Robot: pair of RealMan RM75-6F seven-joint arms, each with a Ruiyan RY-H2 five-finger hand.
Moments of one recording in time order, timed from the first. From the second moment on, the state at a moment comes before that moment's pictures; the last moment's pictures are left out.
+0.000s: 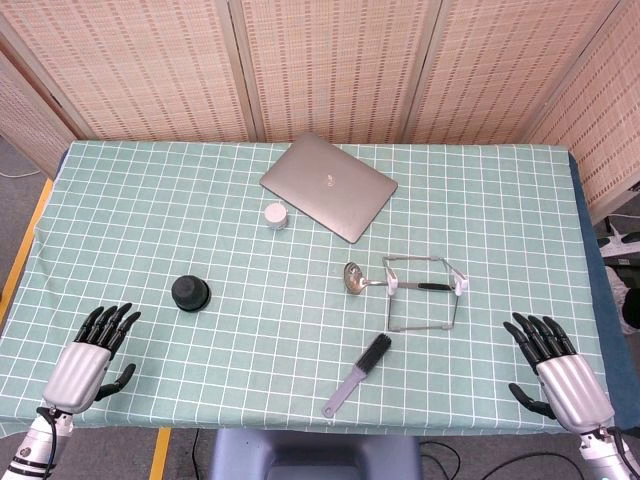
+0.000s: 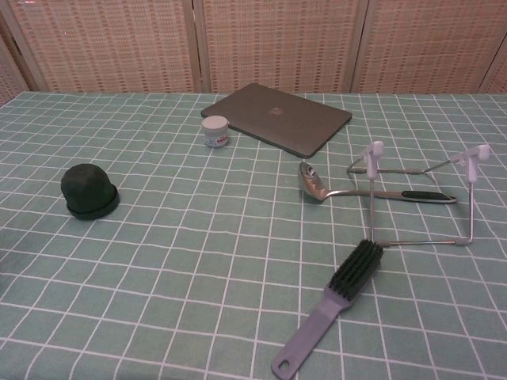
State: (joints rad) left arm -0.18 -1.23 0.05 -1.54 1.66 1.43 0.10; right arm 0.04 -1.07 -0.08 -1.63 -1.73 1.50 -0.05
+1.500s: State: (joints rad) left arm -0.97 -1.20 -0.09 -1.39 1.22 0.26 -0.22; right arm 0.07 -1.04 -0.12 -1.64 -1.77 1.46 0.05
